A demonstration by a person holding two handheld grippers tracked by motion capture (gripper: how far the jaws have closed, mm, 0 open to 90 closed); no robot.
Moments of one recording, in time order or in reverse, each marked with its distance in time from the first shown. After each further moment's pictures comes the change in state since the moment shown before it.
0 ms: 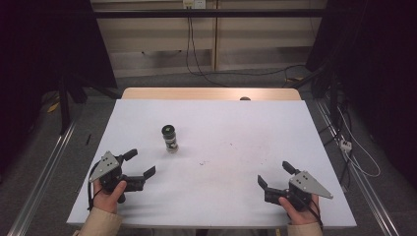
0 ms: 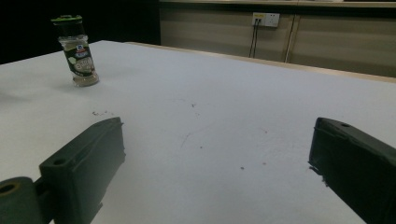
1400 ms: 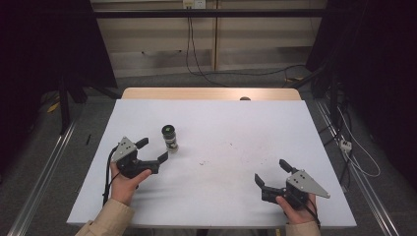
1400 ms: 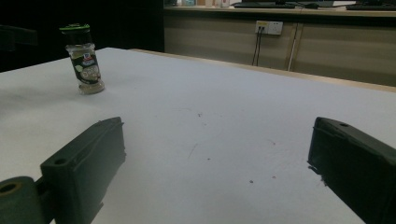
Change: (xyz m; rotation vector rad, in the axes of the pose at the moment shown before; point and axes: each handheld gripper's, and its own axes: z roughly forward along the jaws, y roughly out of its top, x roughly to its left) left arm 0.005 0.013 0.054 0.056 0.073 -0.016; right arm 0.005 0.003 0.005 -0.027 0.013 -0.010
